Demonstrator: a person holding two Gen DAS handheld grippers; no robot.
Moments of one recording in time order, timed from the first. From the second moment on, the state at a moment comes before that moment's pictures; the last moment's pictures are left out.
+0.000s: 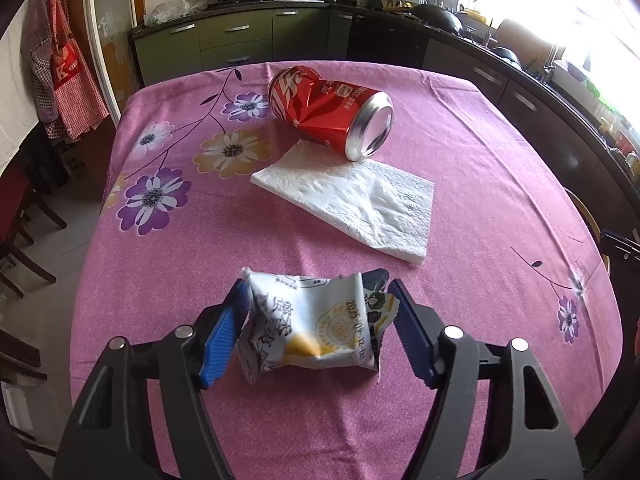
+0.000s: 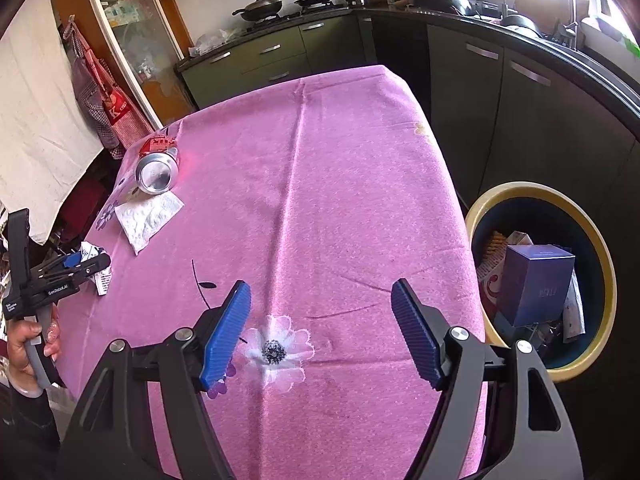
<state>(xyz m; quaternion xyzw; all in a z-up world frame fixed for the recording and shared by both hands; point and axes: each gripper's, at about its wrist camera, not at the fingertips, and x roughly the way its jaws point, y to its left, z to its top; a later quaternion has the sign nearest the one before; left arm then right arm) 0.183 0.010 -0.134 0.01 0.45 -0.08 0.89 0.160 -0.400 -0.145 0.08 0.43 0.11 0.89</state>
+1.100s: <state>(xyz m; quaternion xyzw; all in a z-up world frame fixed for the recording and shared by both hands) 0.176 -0.178 -0.055 0.11 0.40 -0.30 0.86 0.087 -0.534 -0.120 0.15 0.39 -0.05 0.91</state>
